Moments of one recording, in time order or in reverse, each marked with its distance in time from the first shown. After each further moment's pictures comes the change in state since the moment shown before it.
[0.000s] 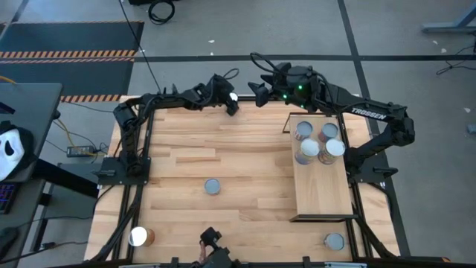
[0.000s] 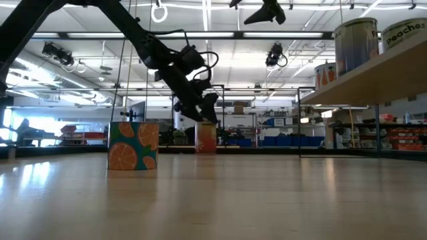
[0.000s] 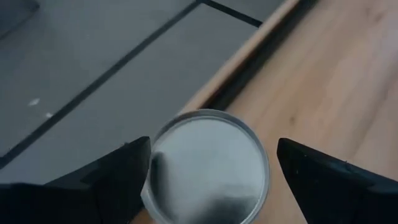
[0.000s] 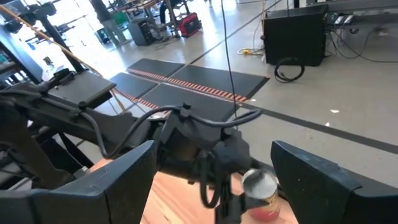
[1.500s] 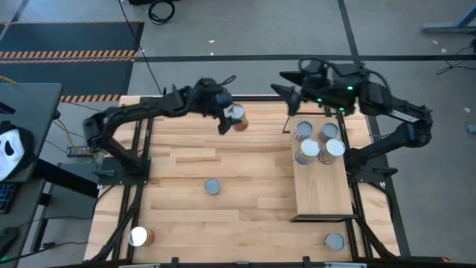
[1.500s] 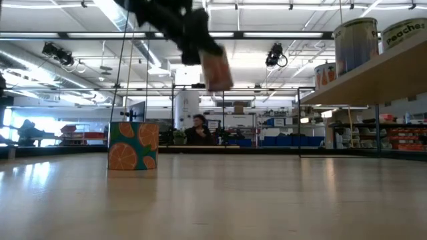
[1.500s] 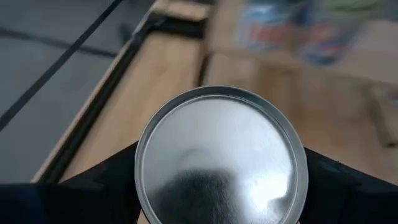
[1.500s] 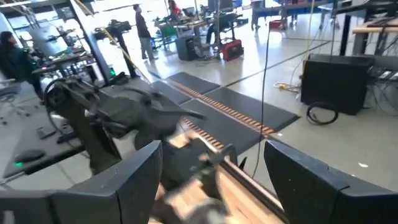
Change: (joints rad) left arm -0.217 -0.385 0.002 -0.267 0.347 0.041; right arm 0.163 -0.186 0.138 -0.189 0.005 -0.194
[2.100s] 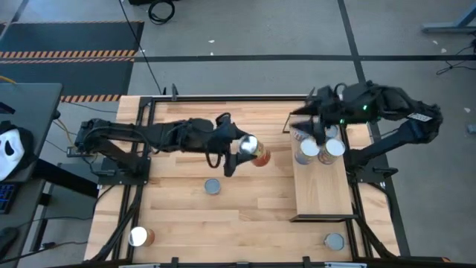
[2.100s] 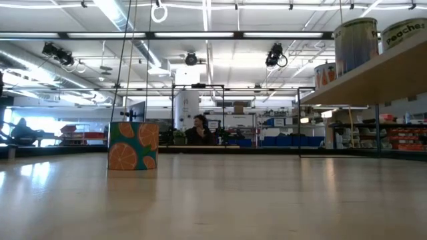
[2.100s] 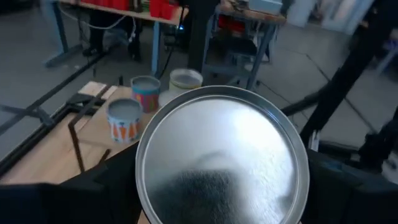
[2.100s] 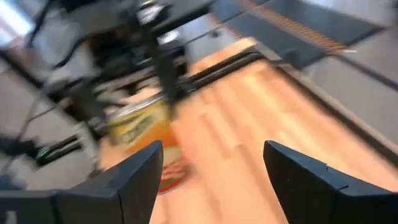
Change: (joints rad) left arm -0.507 -0.050 0.171 0.088 -0.385 -0.297; right arm 0.215 -0.096 -0.001 -0.400 -0.172 0.214
